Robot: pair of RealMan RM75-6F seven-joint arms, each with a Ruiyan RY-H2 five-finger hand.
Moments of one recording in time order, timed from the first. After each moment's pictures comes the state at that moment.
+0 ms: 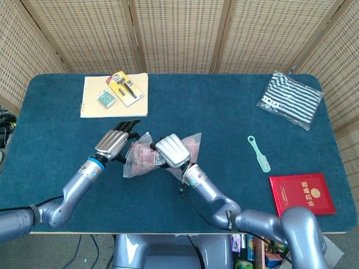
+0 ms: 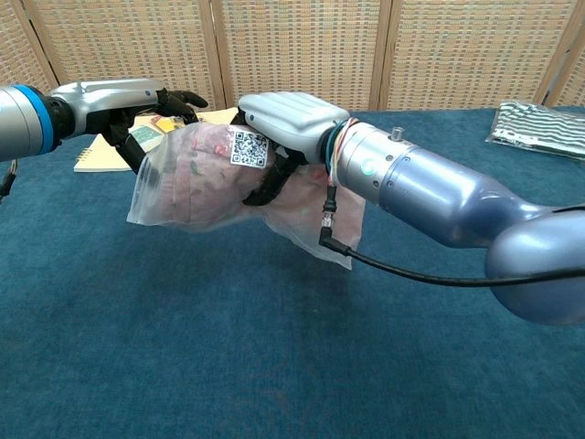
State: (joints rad) left arm -0.80 -1.38 -0.24 -1.56 1.05 0.80 0.13; right arm 1.01 -1.90 0.33 -1.12 -1.34 0.94 -0.17
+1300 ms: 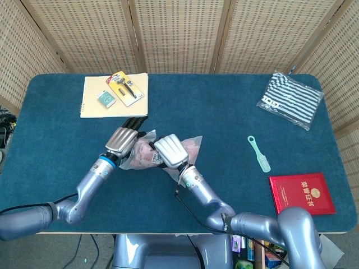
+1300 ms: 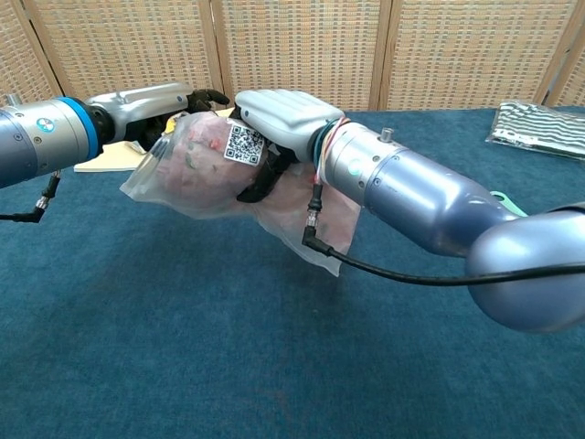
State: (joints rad) left arm -0.86 -1.51 -0.22 -1.44 1.04 0.88 0.20; right arm 1.02 -1.92 0.34 -1.17 -1.22 0.98 -0.27
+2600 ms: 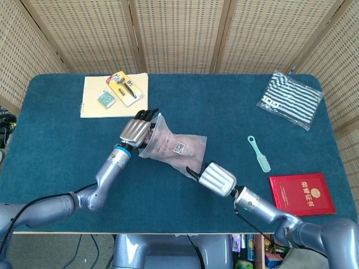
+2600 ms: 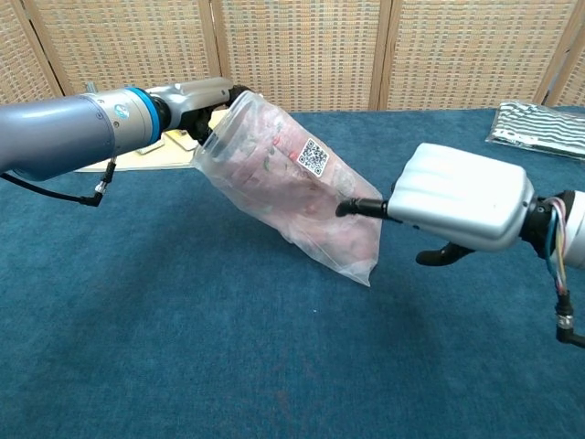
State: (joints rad) left arm -1.00 -1.63 -0.30 -1.30 0.84 0.81 0.35; right arm 0.78 -1.64 -0.13 -1.04 -1.84 1.32 -0.36
